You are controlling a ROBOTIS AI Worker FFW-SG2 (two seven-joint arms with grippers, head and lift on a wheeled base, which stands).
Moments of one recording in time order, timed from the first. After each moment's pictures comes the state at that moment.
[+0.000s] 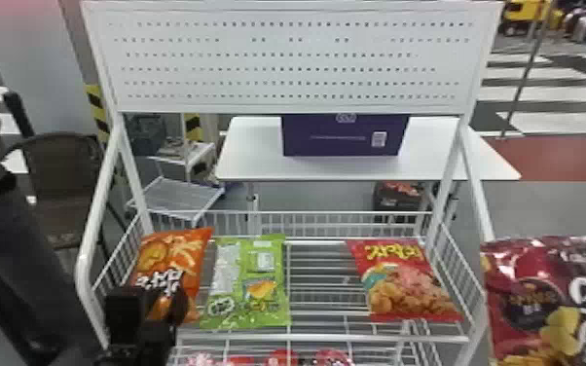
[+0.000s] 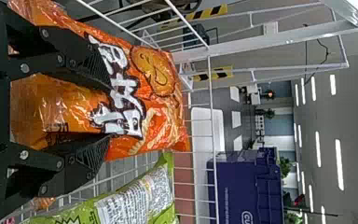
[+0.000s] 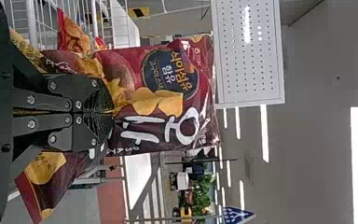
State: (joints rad) left arm 0.08 0.24 -0.14 -1.60 0.20 0.24 0.20; right arm 0.85 -0.19 -0.09 -2.07 -0.28 -0.41 -0.01
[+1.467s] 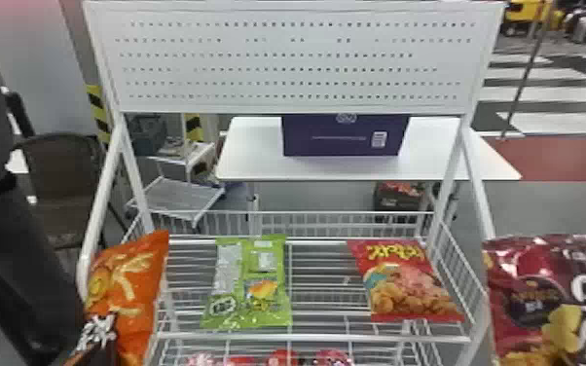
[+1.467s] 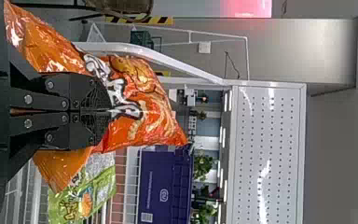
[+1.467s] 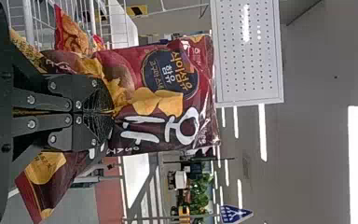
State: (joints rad) left arm 0.80 0.28 -0.04 -2.16 0.21 -0.23 0.22; right arm 0.84 -0.19 -0.09 -2.05 -0.29 -0.42 -0.01
